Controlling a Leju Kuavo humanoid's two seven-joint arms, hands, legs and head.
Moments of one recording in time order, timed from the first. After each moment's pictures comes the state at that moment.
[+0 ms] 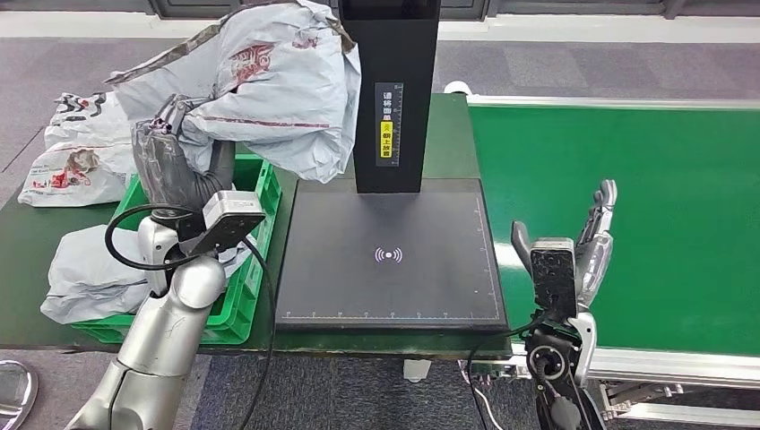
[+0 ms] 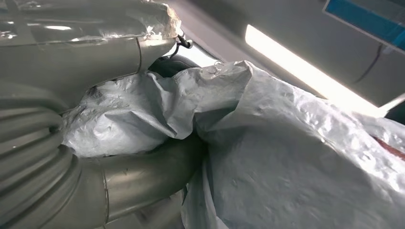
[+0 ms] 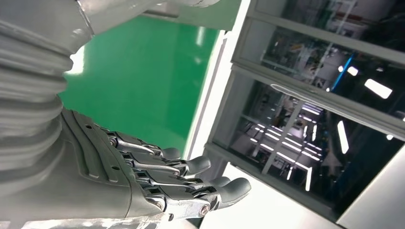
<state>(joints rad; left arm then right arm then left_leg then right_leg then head) -0.50 -0.03 -0.23 -1.50 -0.87 0.67 -0.26 -0.18 0.10 0.09 -1.32 0.47 -0.63 -0.30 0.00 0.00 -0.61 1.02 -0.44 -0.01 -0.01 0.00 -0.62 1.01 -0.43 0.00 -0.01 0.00</state>
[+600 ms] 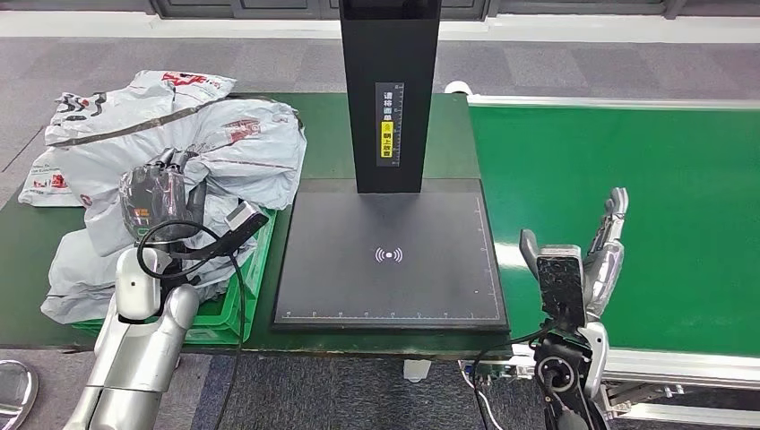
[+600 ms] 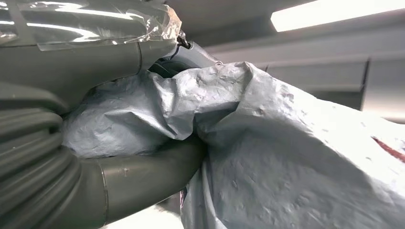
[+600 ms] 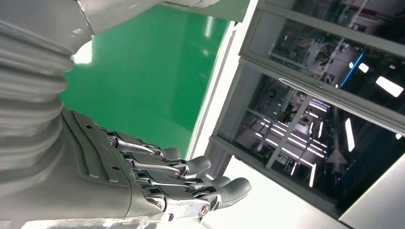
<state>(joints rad) -0.38 0.04 -0.04 -1.36 -1.41 0.58 0.01 -0.14 0.10 0.05 -1.39 0.53 -0.60 -0.26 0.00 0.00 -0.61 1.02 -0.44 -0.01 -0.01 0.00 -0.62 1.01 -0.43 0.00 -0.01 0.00</state>
